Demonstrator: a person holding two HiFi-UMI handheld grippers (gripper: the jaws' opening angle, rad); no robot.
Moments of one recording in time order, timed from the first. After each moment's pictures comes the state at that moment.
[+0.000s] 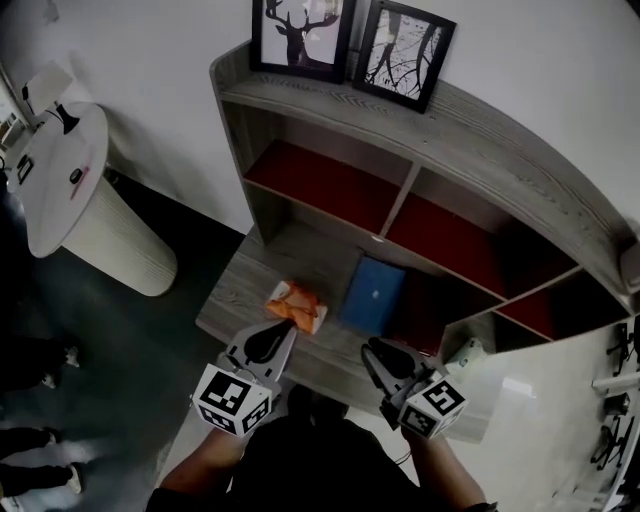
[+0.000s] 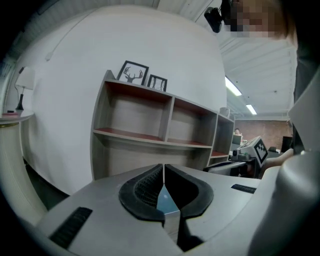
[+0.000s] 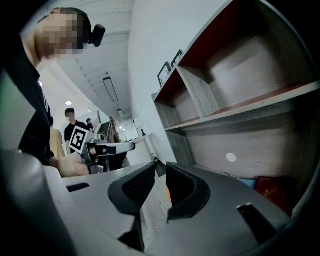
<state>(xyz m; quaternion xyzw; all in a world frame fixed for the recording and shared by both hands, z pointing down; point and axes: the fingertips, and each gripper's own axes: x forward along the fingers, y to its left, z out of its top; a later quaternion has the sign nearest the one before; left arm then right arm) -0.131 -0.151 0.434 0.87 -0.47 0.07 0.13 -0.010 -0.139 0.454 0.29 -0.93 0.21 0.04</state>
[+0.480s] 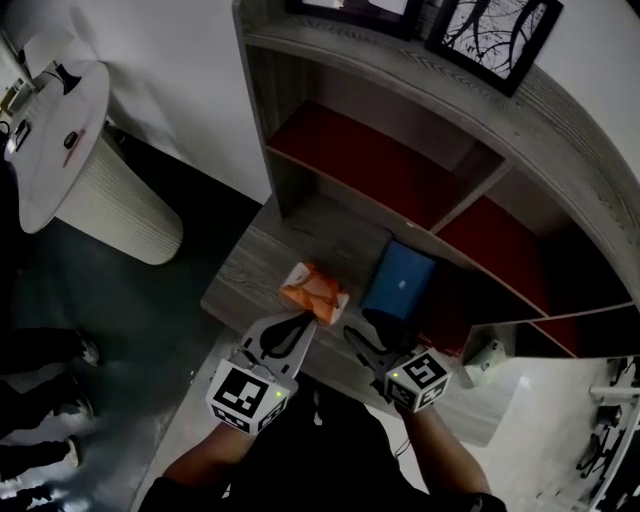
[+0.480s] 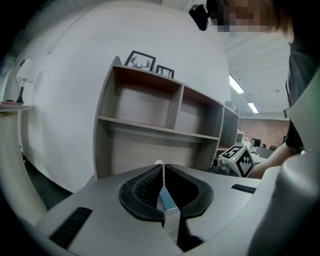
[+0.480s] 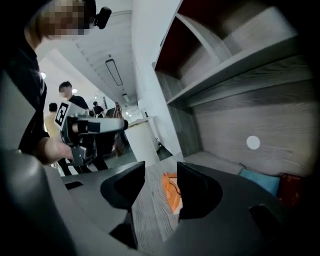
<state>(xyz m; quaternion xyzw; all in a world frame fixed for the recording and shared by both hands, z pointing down) -0.149 -0.179 0.482 0.87 -0.47 0.08 0.14 -0.079 -0.193 0.559 0.24 -0.94 0.18 0.13</state>
